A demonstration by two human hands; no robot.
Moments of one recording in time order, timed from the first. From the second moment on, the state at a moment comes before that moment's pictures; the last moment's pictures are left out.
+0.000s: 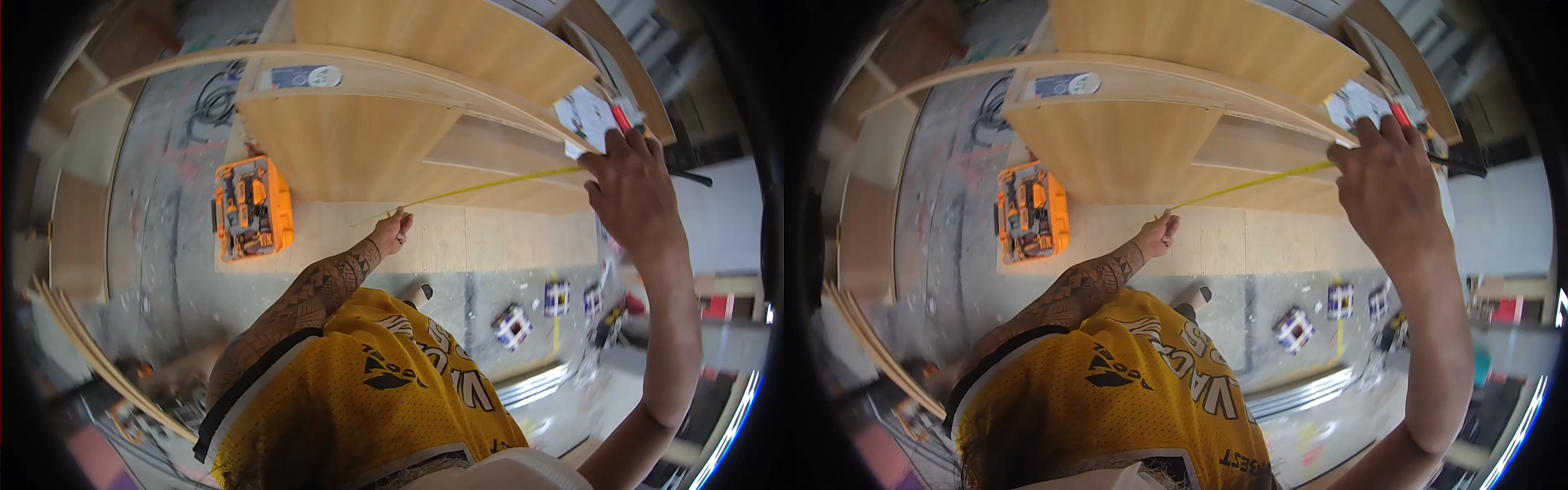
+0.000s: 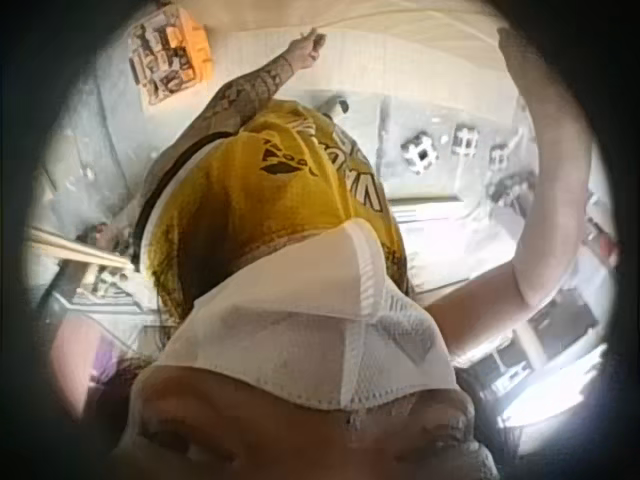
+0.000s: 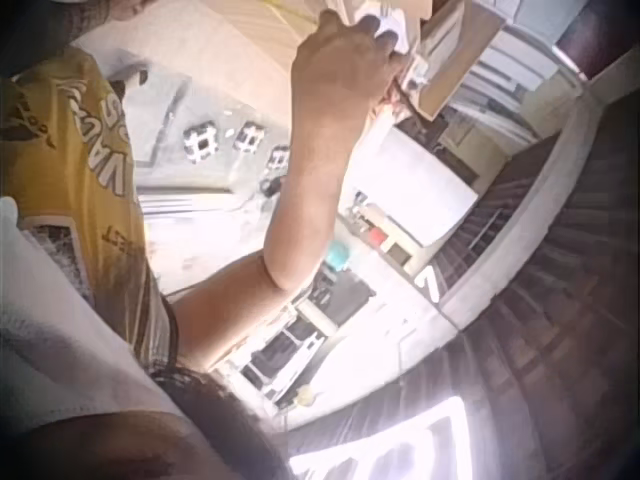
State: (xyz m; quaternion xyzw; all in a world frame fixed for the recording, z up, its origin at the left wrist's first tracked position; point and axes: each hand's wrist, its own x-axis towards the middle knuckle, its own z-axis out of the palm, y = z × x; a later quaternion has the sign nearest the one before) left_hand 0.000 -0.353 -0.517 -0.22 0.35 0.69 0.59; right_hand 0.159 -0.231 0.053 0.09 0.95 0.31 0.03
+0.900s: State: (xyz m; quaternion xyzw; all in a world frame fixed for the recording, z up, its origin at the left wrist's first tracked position) left_hand 0.553 -0.695 -0.721 -0.23 0.72 0.58 0.31; right_hand 0.186 -0.199 -0.027 -0.10 0.90 0.42 0.00
